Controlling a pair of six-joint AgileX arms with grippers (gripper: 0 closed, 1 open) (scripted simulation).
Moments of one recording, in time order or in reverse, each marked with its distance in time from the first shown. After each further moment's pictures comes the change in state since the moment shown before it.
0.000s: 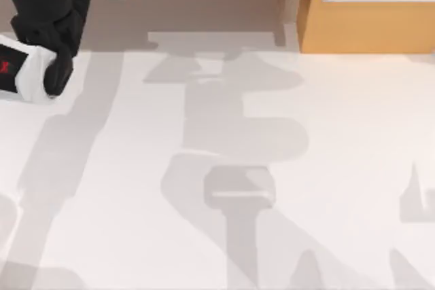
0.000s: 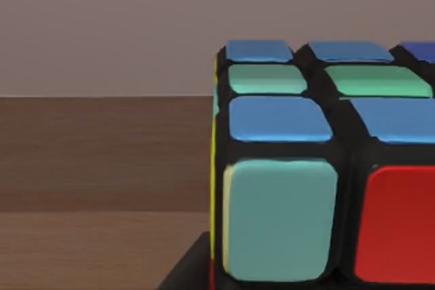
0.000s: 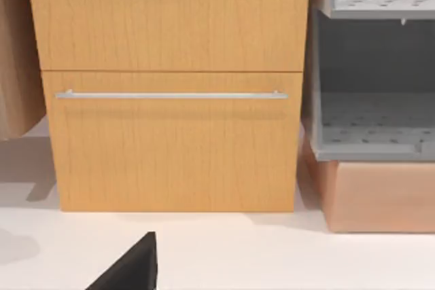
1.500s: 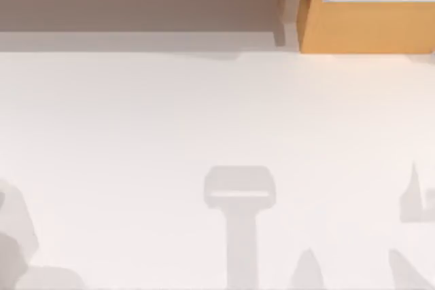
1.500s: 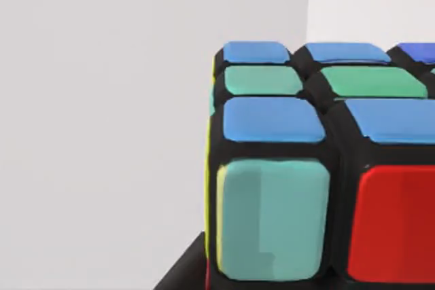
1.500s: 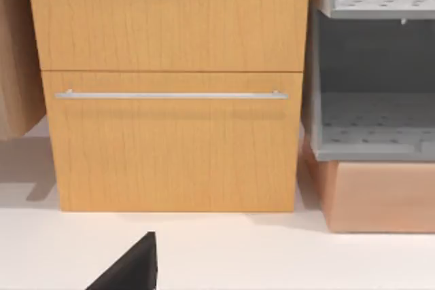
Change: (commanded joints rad) left arm 0.923 -0.517 0.014 -1.616 0.164 0.739; right arm 0.000 0.000 0.000 0.000 0.000 0.000
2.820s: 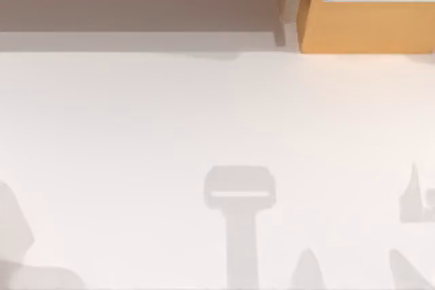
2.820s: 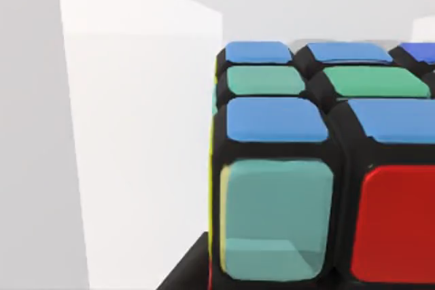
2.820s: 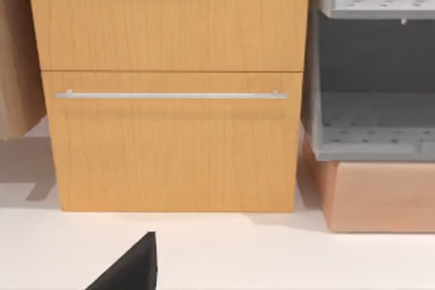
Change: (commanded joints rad) left arm 0.078 0.039 -0.064 -0.342 -0.029 0.045; right arm 0.000 0.000 0.000 0.000 0.000 0.000
